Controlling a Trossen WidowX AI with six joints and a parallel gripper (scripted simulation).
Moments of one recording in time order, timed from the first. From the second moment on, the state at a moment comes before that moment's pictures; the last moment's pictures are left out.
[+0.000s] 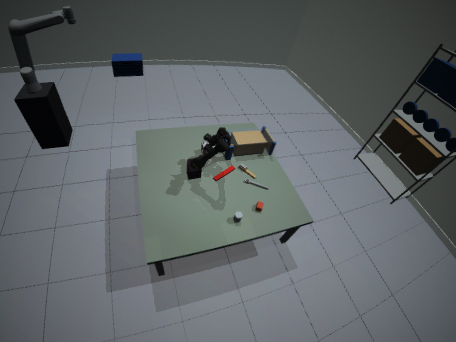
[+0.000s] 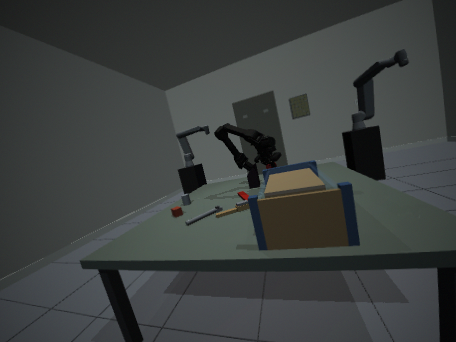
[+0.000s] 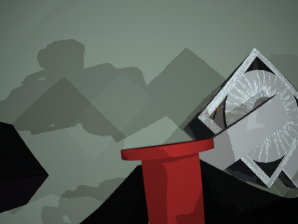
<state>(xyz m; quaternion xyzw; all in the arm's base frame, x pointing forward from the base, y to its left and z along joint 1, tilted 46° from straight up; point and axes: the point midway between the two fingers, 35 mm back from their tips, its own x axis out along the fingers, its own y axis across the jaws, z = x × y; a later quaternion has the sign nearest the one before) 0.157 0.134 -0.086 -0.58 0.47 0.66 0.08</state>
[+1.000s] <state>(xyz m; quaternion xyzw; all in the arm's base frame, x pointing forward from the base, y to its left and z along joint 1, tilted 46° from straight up) 0.195 0.132 -0.083 -0.58 0.48 0.65 0.07</state>
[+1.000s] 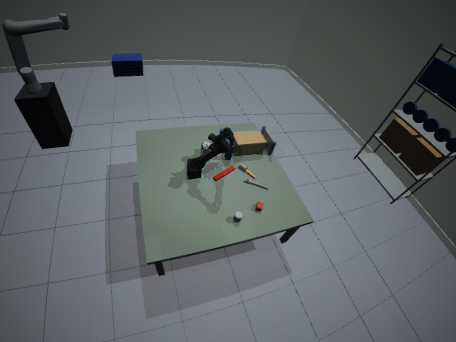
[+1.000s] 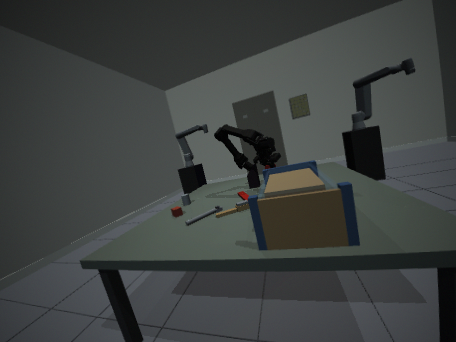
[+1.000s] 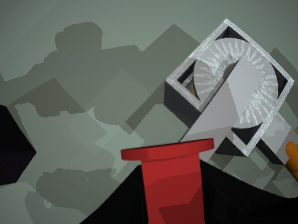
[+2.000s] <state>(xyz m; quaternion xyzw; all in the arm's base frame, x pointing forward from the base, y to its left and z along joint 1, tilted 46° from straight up) 0.237 0.143 -0.091 -0.59 0.48 0.64 0.08</state>
